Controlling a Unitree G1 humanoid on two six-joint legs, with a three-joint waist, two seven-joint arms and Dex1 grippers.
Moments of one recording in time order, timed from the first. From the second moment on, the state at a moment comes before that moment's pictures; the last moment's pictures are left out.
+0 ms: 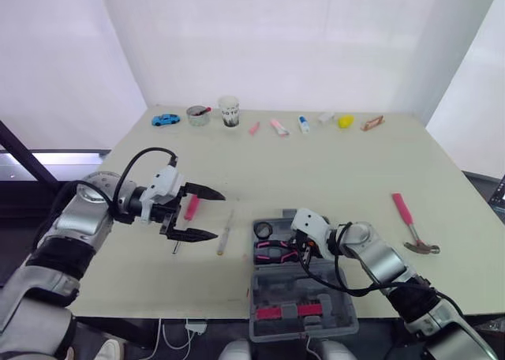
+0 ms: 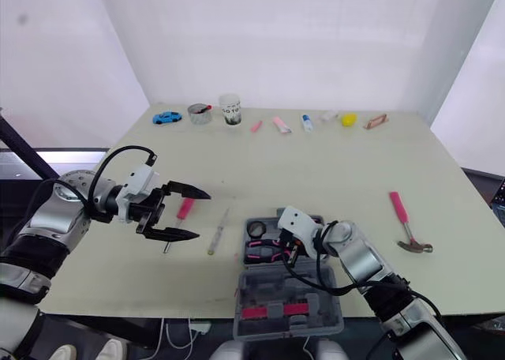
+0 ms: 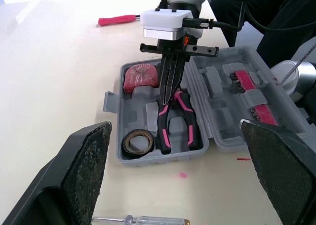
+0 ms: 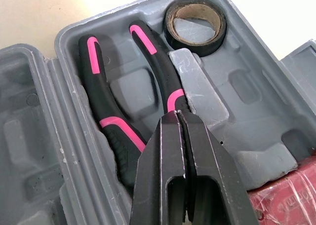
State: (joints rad) left arm -0.60 0.99 -0.32 0.42 -0.63 -0.15 -1.56; right arm -0.45 -0.32 0.47 0.10 -0.06 0.61 0.84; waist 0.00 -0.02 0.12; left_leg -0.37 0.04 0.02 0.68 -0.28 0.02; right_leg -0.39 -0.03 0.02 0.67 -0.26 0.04
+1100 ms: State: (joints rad) left arm -0.29 0.74 0.07 0.19 -0.58 0.19 -1.25; right arm -0.11 -0.33 -0.20 -0.25 0.36 0.35 0.68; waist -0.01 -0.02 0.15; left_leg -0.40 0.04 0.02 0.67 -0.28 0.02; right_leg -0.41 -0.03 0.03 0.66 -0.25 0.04
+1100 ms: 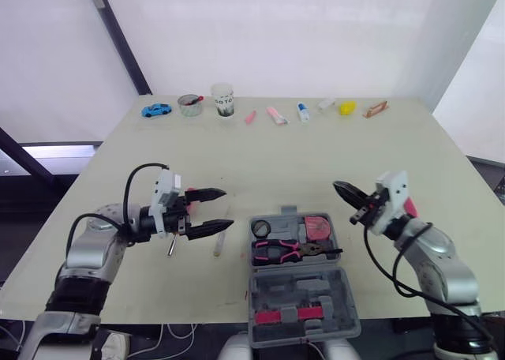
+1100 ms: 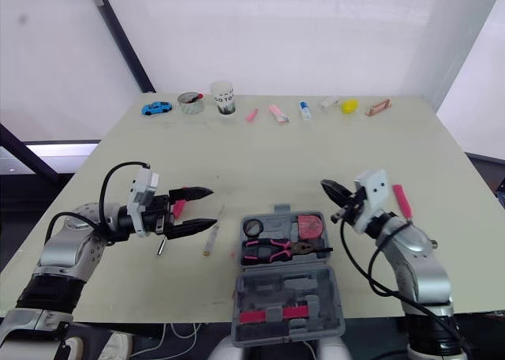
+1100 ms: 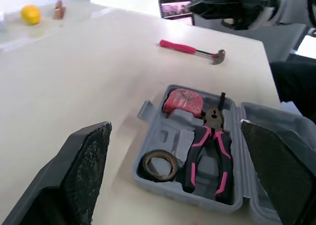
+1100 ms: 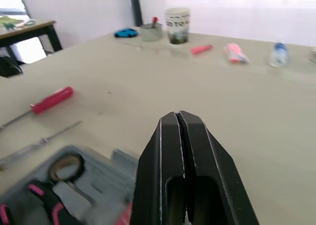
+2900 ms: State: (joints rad) left arm 0.27 0.56 0.34 -0.07 -0.44 0.04 -0.87; right arm 0.53 -0.49 -0.43 -0.22 0.47 -0.01 0.86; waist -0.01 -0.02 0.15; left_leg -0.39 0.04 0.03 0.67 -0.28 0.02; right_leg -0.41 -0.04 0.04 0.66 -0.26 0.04
